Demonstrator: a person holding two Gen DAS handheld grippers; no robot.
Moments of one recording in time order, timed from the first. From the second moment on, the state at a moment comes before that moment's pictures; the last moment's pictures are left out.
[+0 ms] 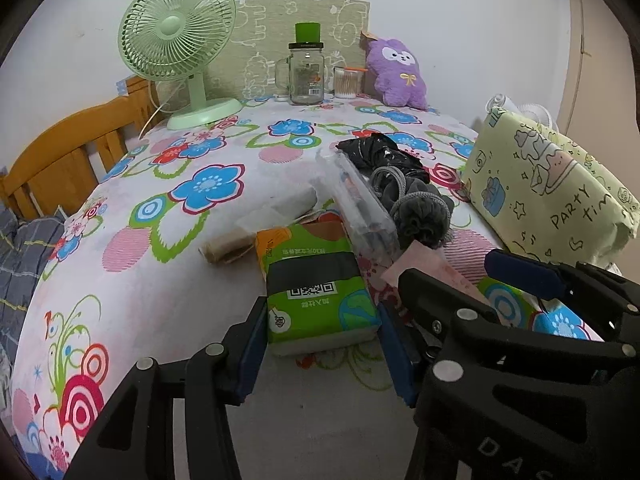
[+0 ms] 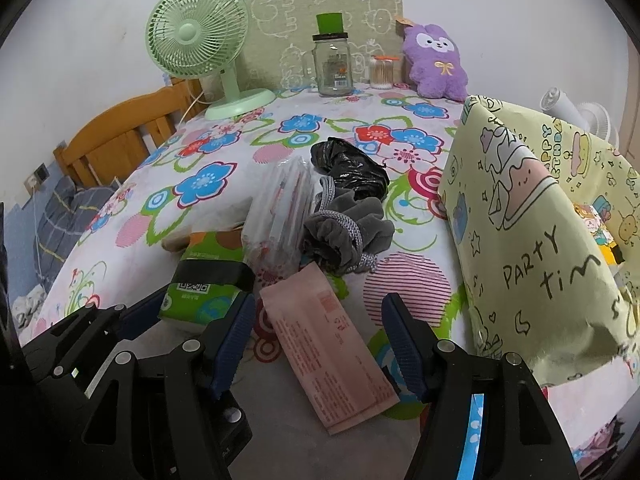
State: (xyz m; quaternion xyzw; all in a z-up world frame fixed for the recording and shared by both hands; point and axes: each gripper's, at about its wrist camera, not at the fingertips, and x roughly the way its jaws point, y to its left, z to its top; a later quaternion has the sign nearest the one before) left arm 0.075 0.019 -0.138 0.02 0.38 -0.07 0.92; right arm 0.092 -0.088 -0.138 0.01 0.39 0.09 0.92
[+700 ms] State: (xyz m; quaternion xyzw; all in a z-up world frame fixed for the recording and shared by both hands) left arm 0.050 0.014 -0.143 0.03 0.38 -0.05 0.92; right arm 0.084 -0.085 -0.152 -0.01 0.40 0.11 0.91
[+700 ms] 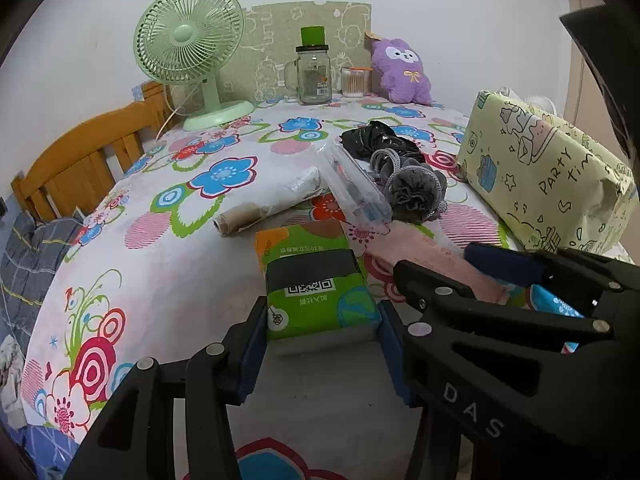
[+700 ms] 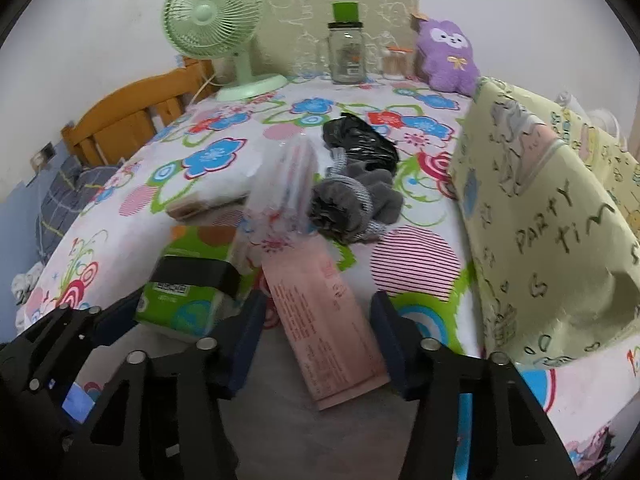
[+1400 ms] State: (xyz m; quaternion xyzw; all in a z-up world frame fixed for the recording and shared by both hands) left arm 0.047 0.013 -0.131 0.02 0.37 -0.05 0.93; right arm 0.078 -0.079 -0.139 -0.01 0.39 0.11 0.91
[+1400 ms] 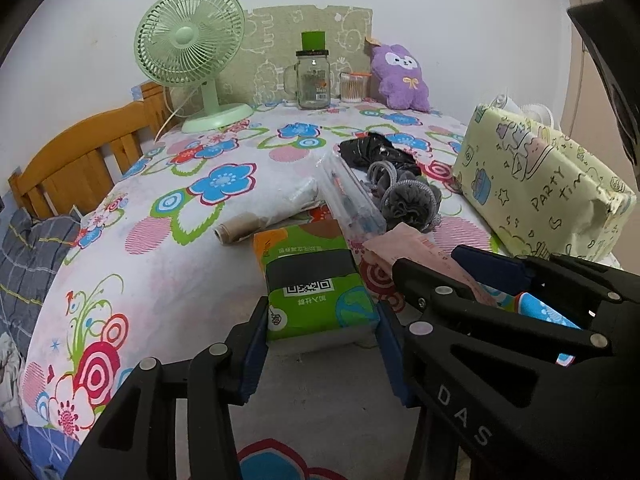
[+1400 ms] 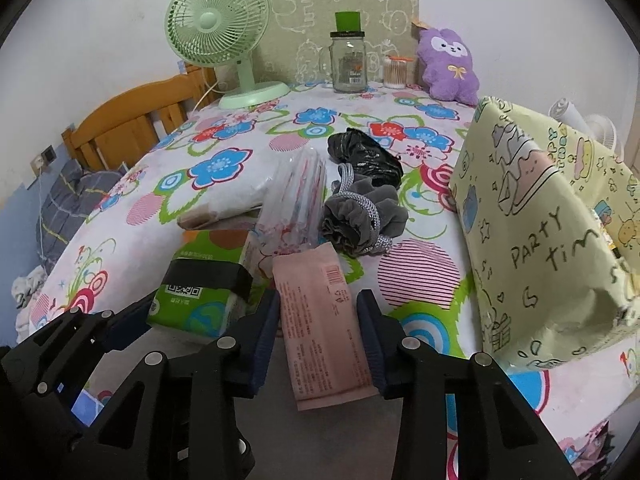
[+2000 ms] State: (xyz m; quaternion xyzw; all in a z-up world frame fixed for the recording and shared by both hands) left arm 0.035 0.020 -0.091 0.00 0.34 -0.04 0.94; right arm 0.054 -0.080 -0.094 -0.01 0.34 0.11 0.93
